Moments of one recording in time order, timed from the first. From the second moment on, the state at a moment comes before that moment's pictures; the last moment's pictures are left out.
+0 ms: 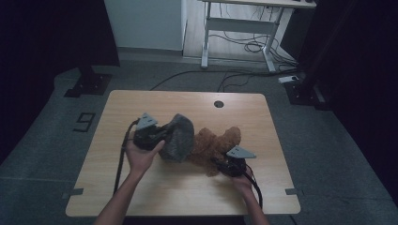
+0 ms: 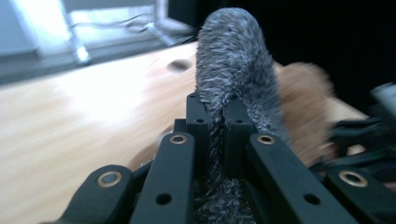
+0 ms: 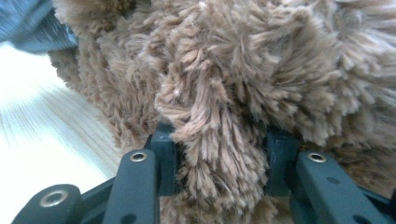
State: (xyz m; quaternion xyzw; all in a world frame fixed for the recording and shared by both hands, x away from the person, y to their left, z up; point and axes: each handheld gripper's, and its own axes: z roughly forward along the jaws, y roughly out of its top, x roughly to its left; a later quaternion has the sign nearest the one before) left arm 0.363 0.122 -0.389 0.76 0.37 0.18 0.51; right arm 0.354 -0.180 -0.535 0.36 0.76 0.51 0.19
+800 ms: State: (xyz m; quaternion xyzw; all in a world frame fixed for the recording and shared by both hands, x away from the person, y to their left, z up) left arm 0.384 0.012 -0.443 0.85 0.31 0.22 0.38; right arm 0.349 -0.177 -0.538 0.35 0.77 0.51 0.19
